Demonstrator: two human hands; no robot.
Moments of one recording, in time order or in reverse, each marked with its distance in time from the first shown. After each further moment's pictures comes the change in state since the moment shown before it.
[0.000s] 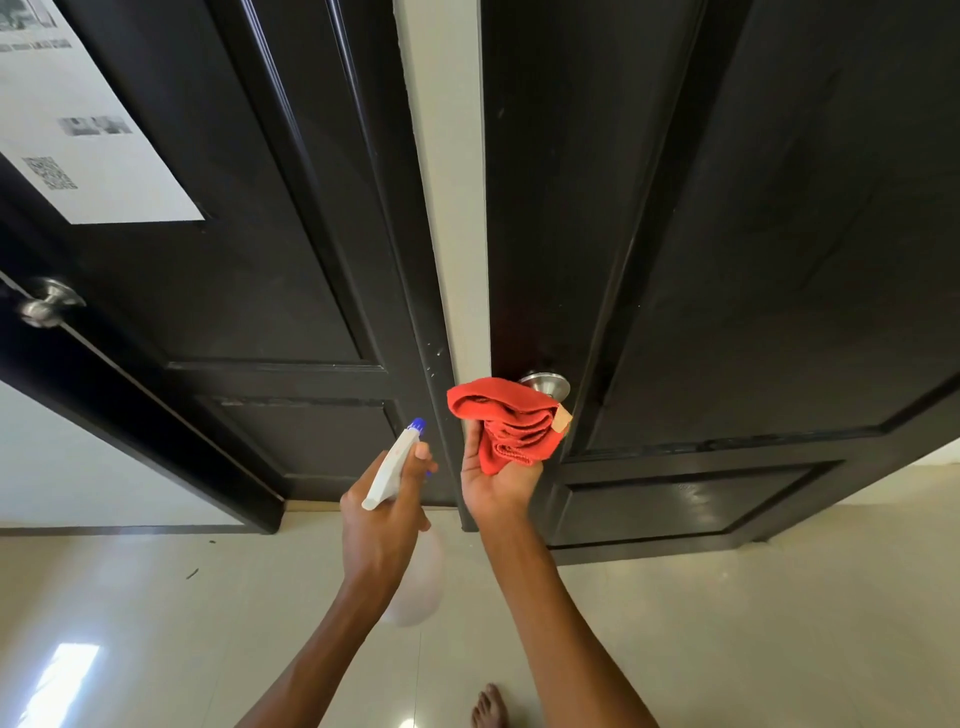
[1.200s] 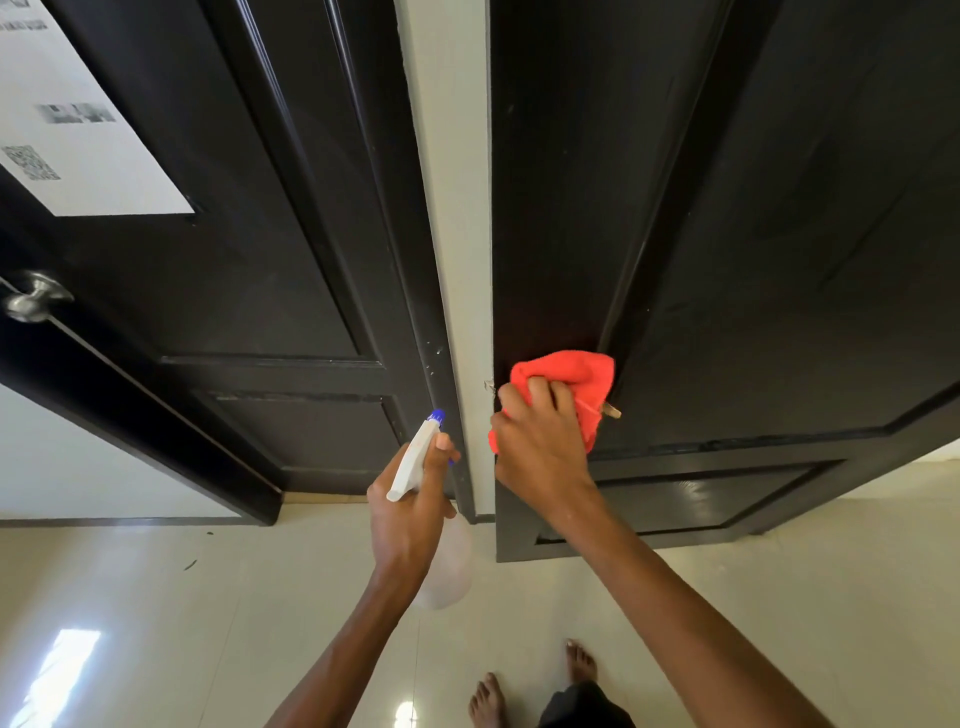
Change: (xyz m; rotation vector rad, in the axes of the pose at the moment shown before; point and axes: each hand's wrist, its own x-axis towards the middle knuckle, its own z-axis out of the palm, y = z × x) left_hand 0.009 0.011 0.028 -0.100 -0.023 -0.072; right_hand -0.005 -0.067 0.044 2.732 0.589 1.092
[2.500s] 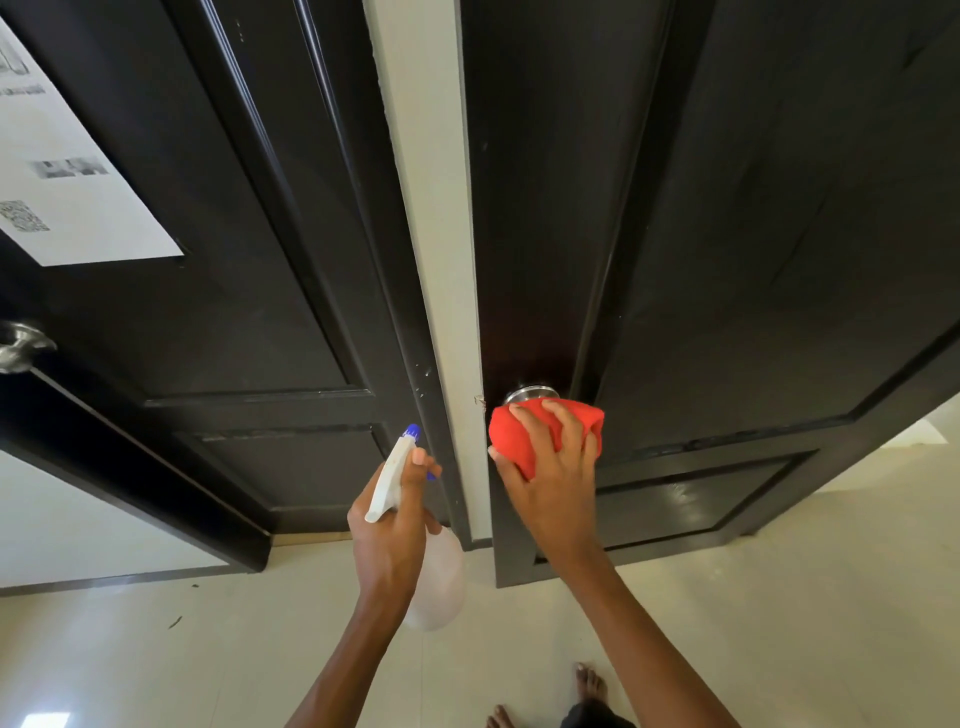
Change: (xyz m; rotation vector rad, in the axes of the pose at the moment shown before) left_hand -0.005 0.003 -0.022 0.007 0.011 0.051; right_hand -0.051 -0.015 0.018 0.556 0.333 0.495
